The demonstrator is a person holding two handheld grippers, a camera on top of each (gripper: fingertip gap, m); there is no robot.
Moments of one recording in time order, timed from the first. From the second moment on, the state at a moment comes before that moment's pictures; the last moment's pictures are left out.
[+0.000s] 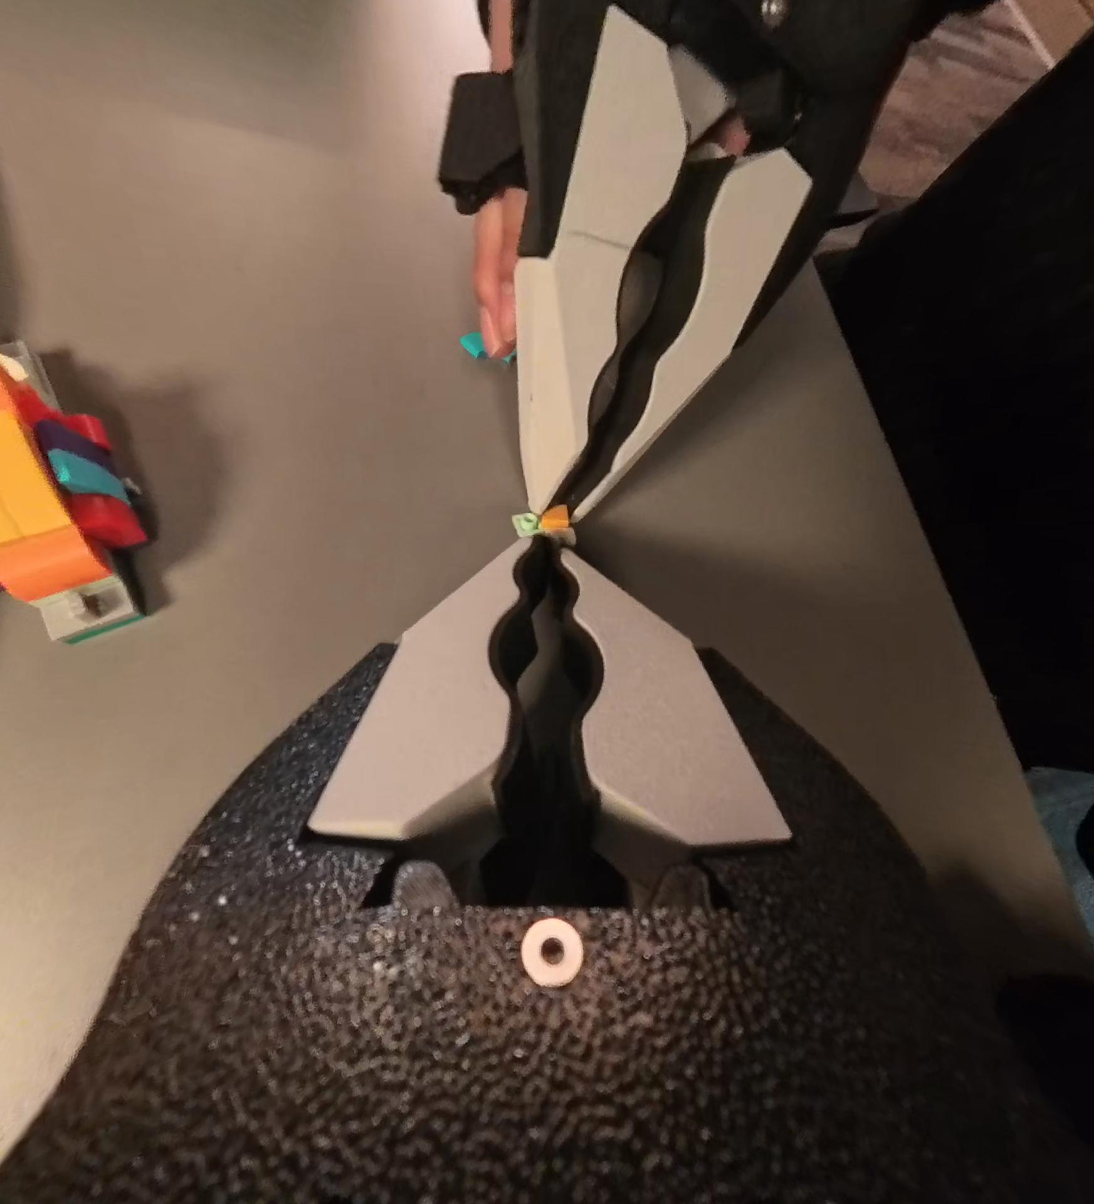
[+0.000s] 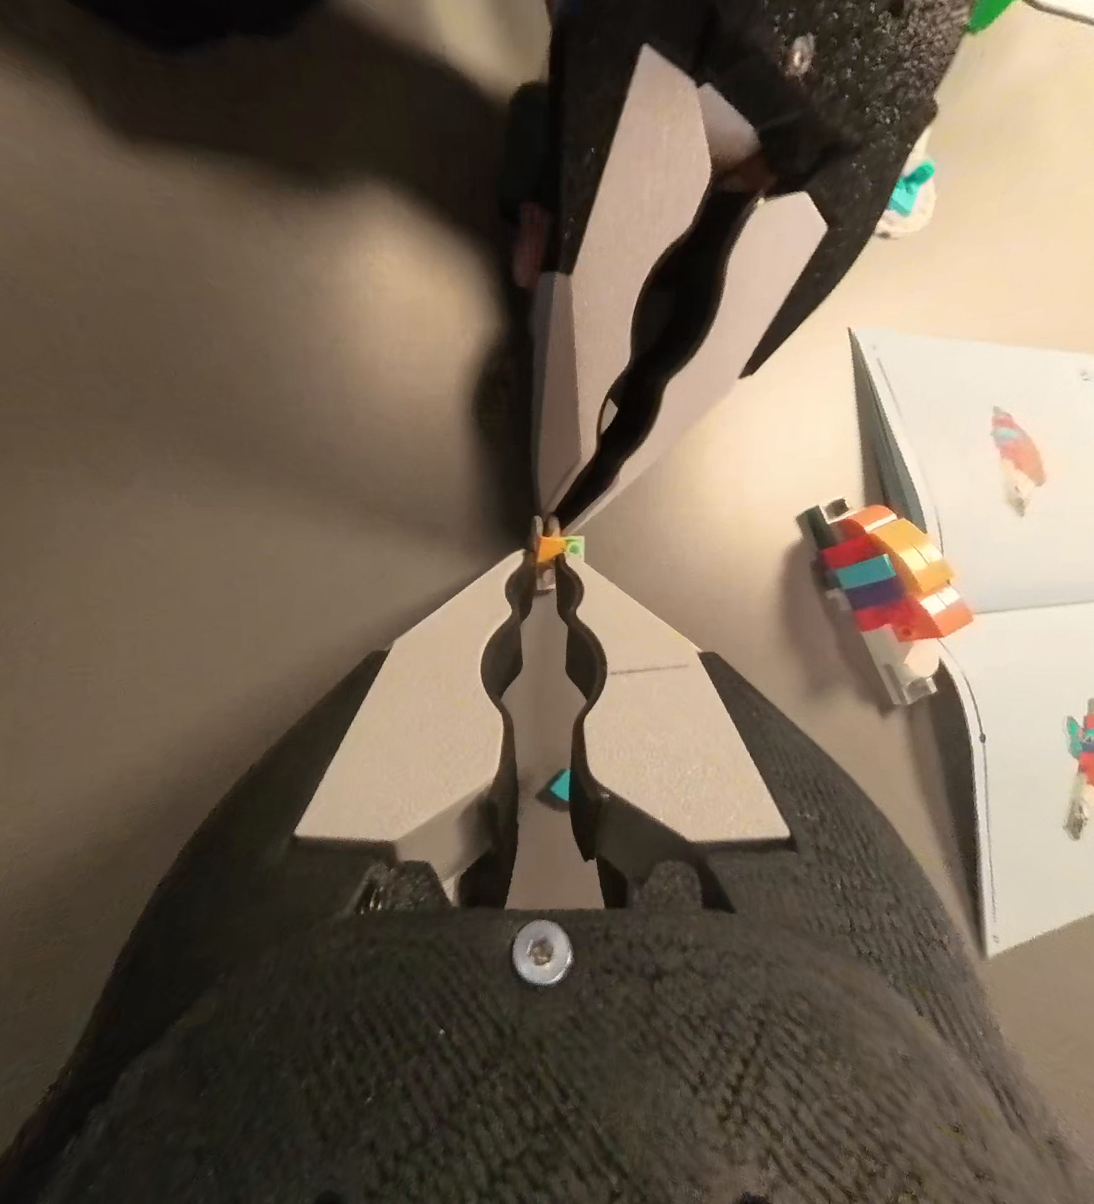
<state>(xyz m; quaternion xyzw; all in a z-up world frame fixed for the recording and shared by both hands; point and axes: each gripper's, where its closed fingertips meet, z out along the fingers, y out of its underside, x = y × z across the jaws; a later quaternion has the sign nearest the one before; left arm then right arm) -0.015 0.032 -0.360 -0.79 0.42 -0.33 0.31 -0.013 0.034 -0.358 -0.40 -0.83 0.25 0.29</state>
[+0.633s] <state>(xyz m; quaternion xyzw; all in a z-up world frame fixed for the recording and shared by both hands) -0.023 0.037 -0.361 -0.80 0.41 -0.30 0.33 -0.023 0.036 -0.358 -0.49 -0.76 0.29 0.30</state>
